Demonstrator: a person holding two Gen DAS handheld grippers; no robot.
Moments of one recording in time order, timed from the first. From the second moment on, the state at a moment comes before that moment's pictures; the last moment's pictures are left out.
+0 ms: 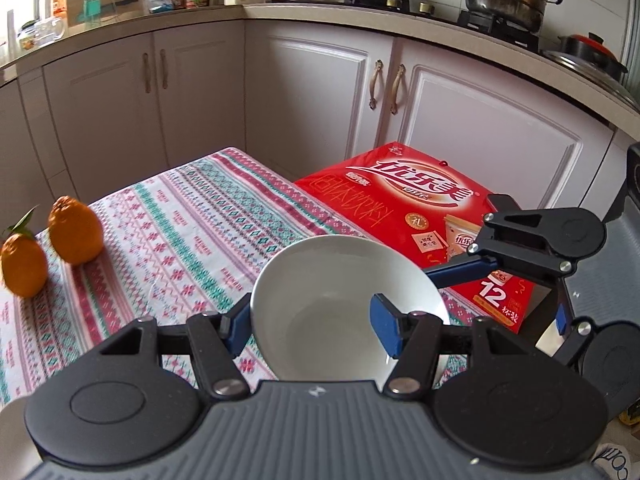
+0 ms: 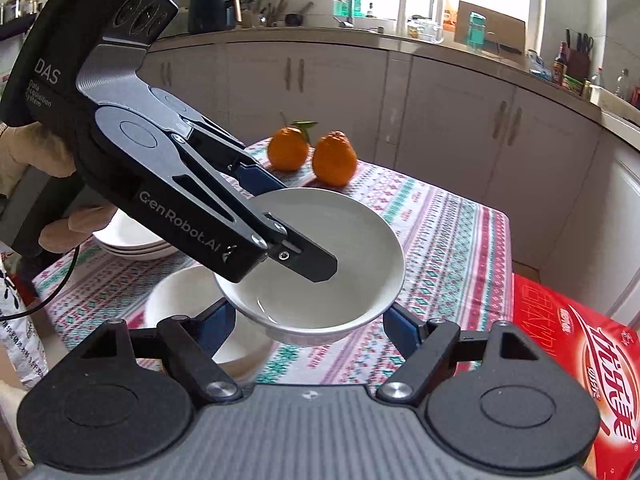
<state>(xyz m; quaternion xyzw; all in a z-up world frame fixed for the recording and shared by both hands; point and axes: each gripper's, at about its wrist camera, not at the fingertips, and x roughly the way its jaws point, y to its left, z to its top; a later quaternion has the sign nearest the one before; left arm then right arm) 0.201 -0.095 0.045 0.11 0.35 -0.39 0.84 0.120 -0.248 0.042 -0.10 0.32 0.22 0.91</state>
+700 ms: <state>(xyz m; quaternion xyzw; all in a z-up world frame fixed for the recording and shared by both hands) 0.176 -0.044 0.023 0.08 0.37 -0.35 0.86 0.106 -0.201 0.027 -0.12 0.34 0.26 0.89</state>
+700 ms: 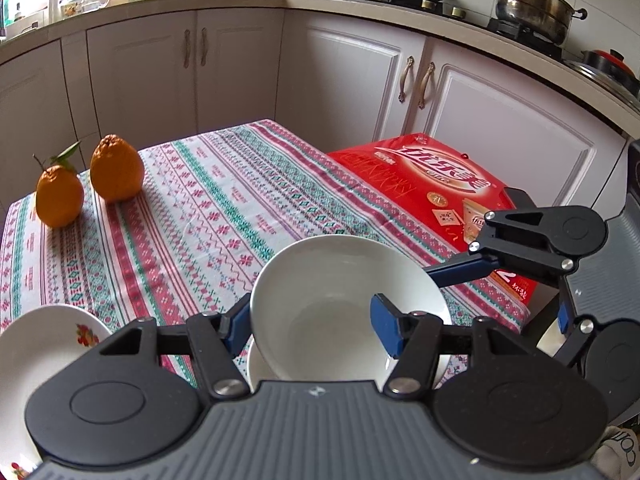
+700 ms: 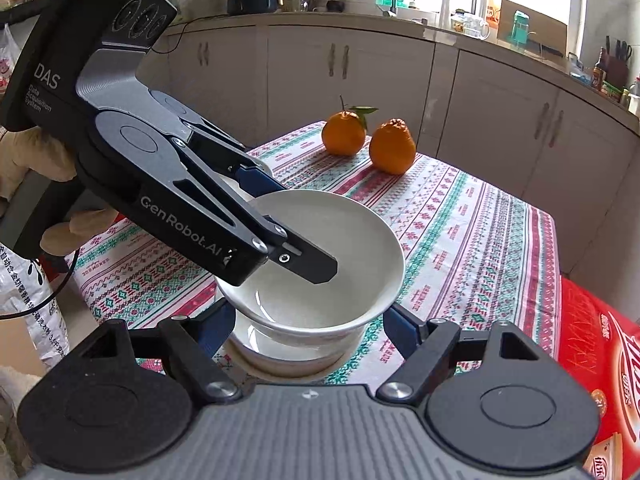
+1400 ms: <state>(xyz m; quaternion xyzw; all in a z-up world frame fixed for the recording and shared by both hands) 0.179 -0.040 0.007 0.07 0.39 -0.35 0.85 0.111 -0.197 0.017 -0.12 0.36 0.27 0.89</state>
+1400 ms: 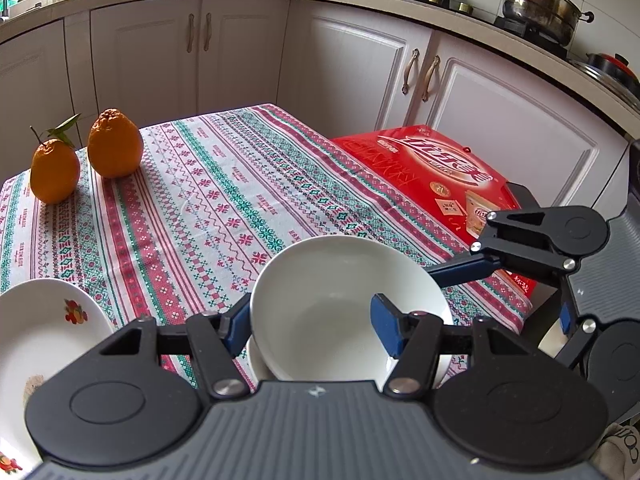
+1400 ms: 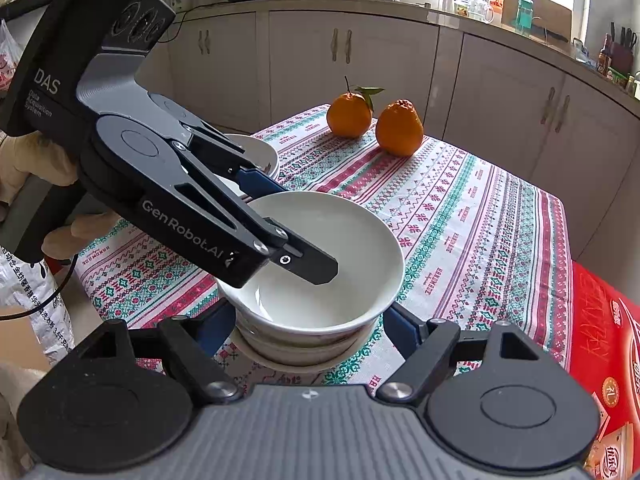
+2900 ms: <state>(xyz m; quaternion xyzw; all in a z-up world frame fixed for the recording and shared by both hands) 0.110 0.006 0.008 0.13 0.36 -0.35 0.85 0.095 -0.207 0.007 -0.14 0.37 0.27 0.88</state>
